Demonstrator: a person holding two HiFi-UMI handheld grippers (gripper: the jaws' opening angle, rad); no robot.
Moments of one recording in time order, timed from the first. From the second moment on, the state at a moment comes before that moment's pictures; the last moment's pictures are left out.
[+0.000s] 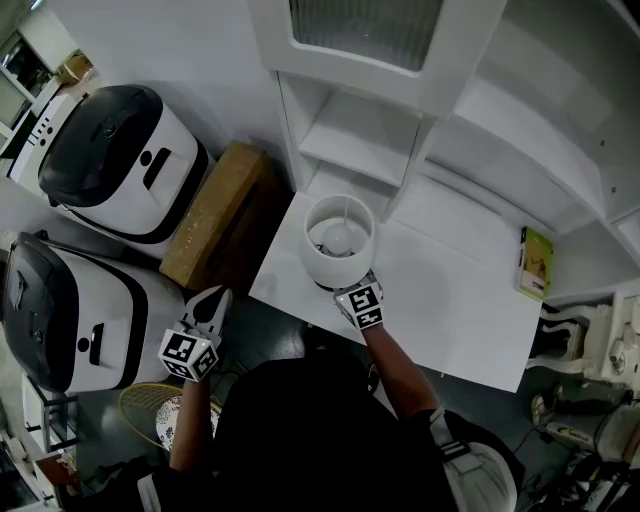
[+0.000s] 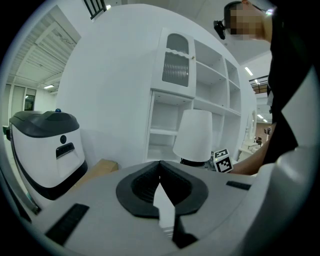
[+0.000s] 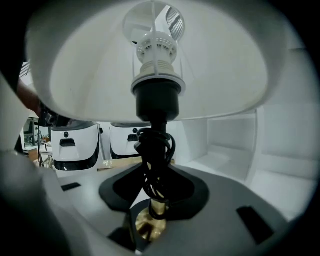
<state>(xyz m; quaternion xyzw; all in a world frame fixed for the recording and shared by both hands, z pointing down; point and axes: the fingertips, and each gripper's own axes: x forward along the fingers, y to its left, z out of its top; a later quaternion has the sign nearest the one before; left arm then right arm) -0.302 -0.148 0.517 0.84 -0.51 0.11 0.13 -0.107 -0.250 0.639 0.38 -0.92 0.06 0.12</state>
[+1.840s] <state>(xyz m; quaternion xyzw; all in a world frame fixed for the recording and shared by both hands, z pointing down) -0.282 -0.167 0.515 0.87 -0.48 0.05 0.13 -0.092 -0.245 0.465 0.35 -0.93 0.02 0.12</state>
